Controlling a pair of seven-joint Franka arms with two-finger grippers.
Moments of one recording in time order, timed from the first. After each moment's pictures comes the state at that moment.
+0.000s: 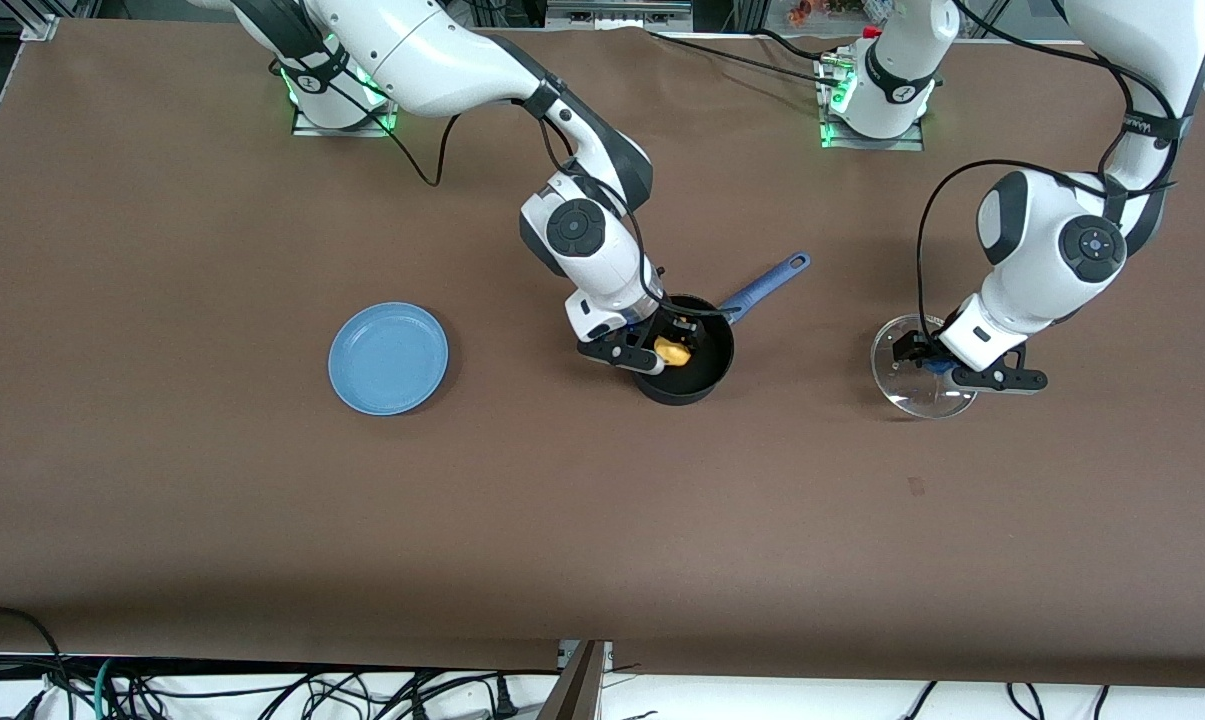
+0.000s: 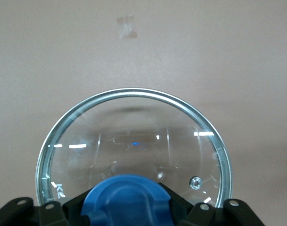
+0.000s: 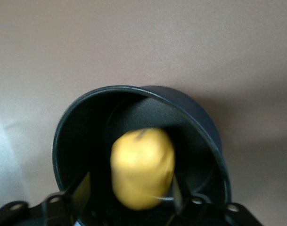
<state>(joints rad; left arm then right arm) 0.19 0.27 -0.20 -2.22 0.03 2.52 0.01 0.71 0.88 0.16 -1.30 0.16 2.48 1.04</state>
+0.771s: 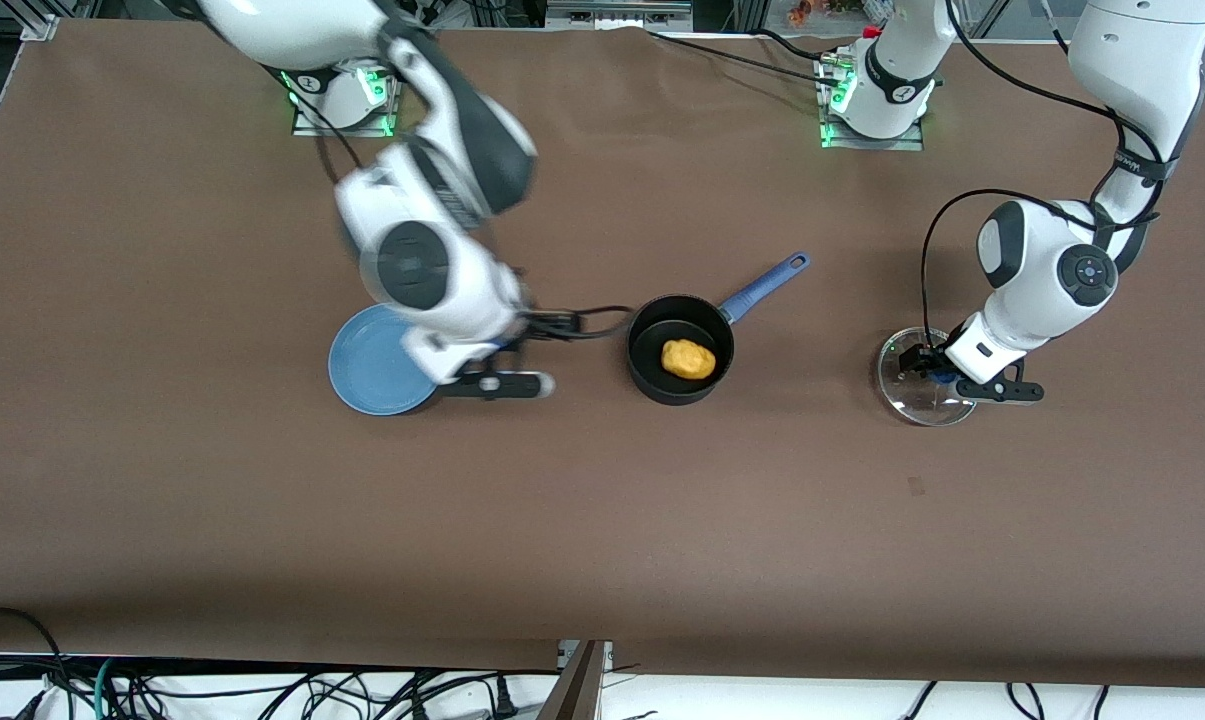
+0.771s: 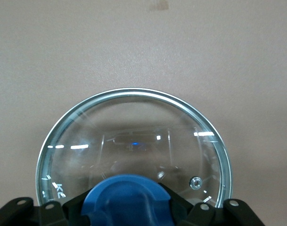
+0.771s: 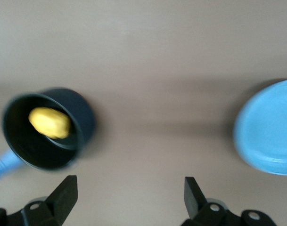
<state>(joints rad) 0.25 0.39 -0.20 -2.23 0.08 2.63 0.04 0.44 0.64 0.11 -1.10 0.16 1.62 0.48</state>
